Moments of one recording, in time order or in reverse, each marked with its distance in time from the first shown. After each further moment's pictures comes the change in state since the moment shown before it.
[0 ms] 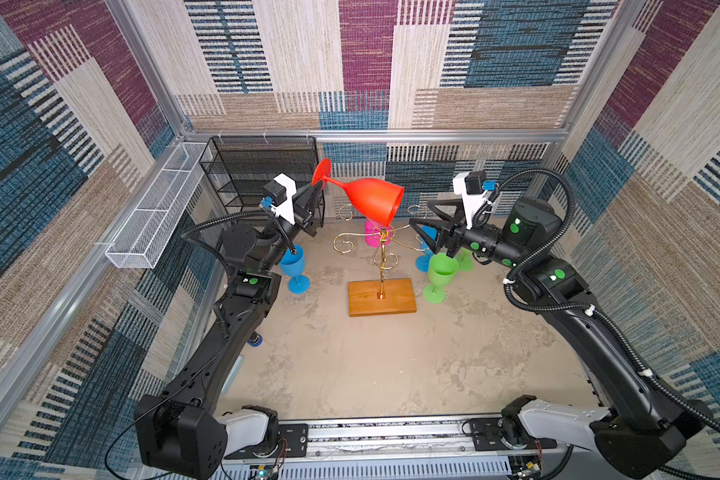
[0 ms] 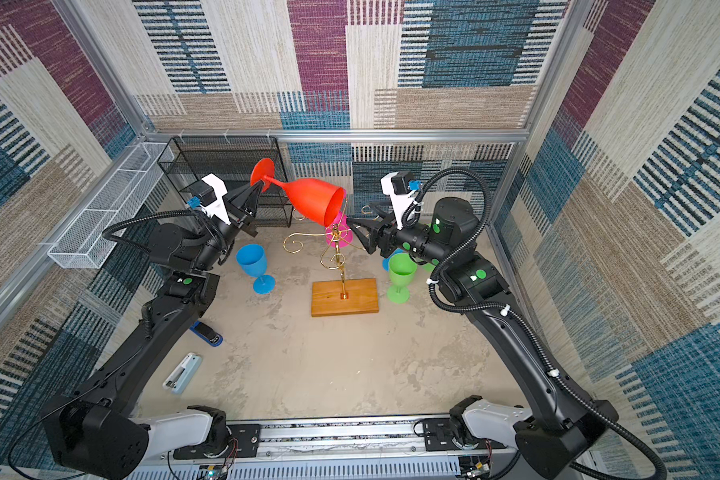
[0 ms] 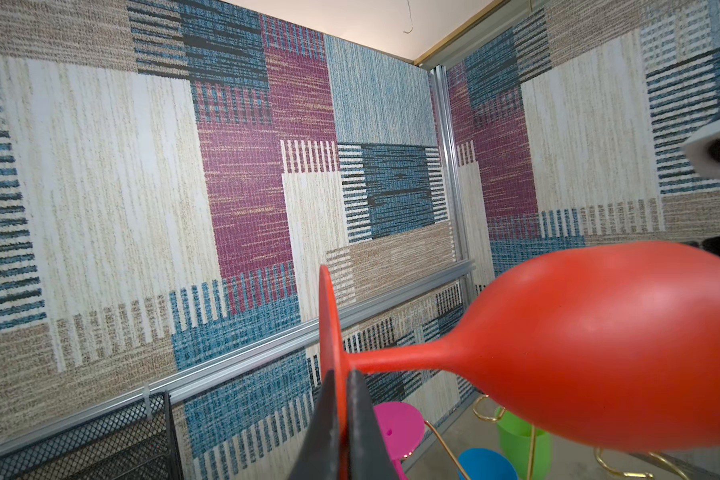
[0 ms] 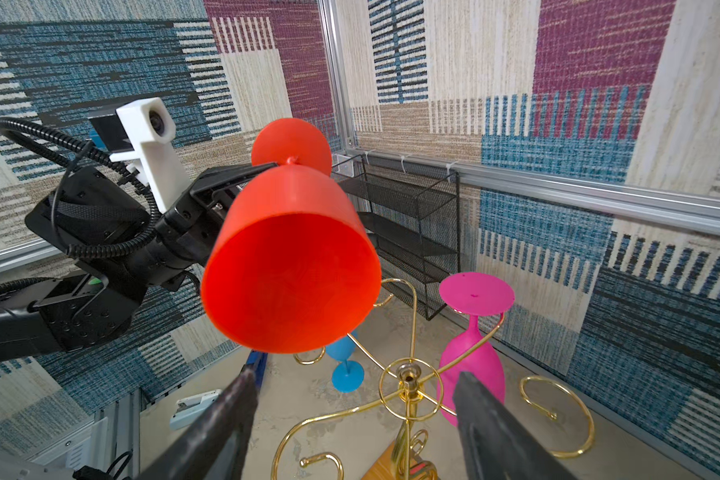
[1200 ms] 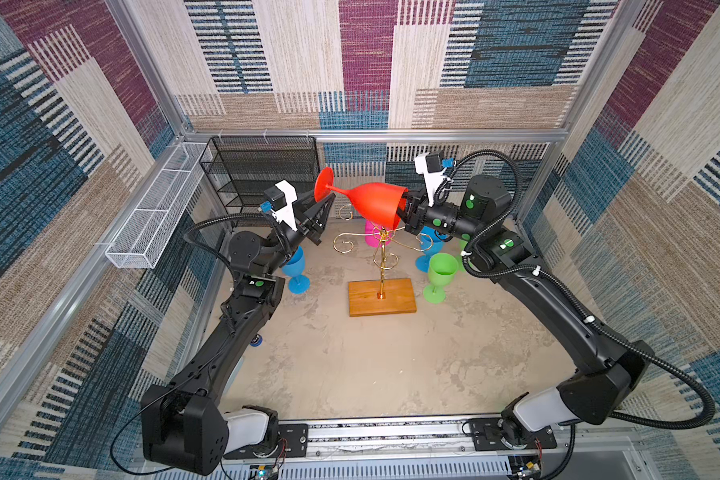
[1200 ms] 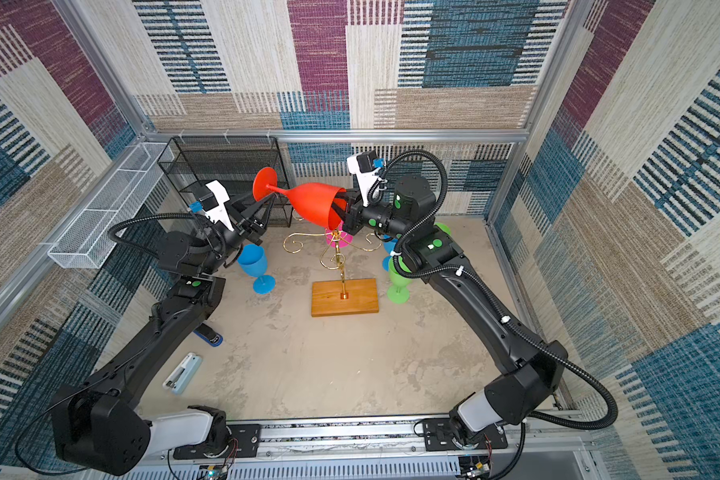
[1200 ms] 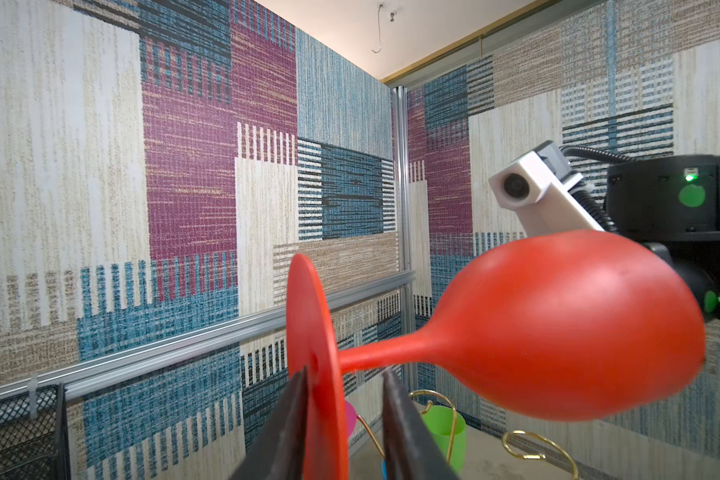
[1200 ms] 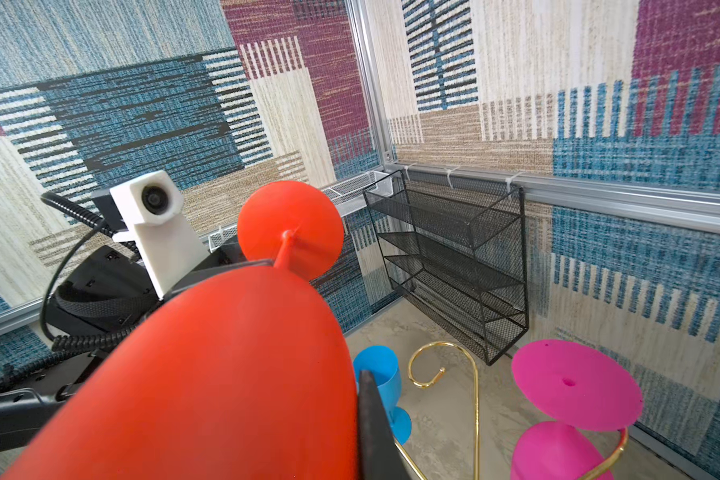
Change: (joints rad) left arm -0.002 0.013 -0.088 0.137 0.093 -0.173; right arm 0.075 0.242 0.182 0.126 -0.029 0.126
